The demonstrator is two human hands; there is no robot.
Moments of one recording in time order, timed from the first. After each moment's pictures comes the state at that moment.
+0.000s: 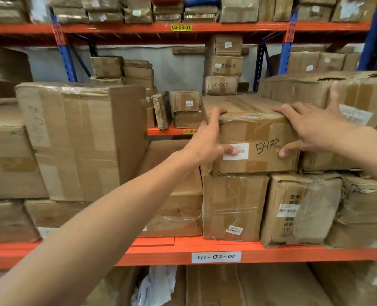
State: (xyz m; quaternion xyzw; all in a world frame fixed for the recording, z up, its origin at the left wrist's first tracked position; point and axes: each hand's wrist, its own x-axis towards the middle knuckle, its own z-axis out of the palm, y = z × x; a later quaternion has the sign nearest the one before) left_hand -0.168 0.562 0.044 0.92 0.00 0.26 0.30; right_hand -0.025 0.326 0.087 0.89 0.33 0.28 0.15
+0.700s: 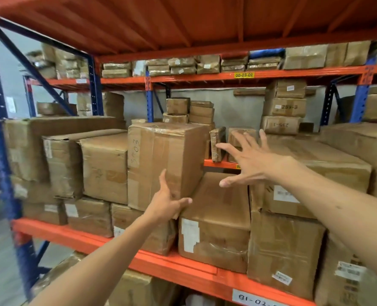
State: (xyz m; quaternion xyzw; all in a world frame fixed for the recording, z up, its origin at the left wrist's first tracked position) left_hand -0.354 0.663 -0.014 0.81 0.32 0.30 0.38; right_hand -0.148 0.501 0.114 0.78 0.58 0.23 0.05
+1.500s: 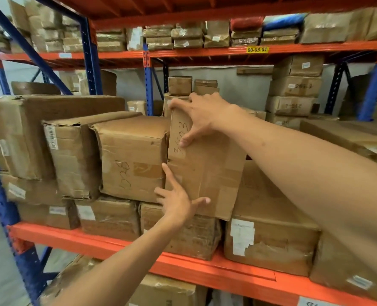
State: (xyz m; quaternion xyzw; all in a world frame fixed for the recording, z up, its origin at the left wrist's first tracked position) left_hand -0.390 0.781 -0.042 0.78 0.44 0.28 0.35; right_hand -0.288 0.755 0.166 0.73 0.62 0.29 0.05
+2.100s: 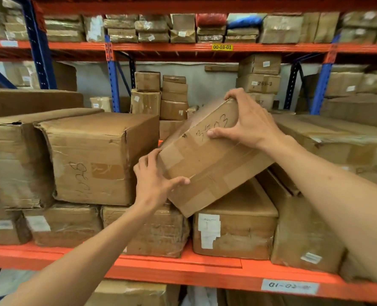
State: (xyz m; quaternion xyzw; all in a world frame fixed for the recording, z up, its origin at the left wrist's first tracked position) left_hand -0.359 0.795 -0.030 0.81 0.24 0.45 0.30; right_hand -0.180 0.615 0.110 0.77 0.50 0.28 -0.30
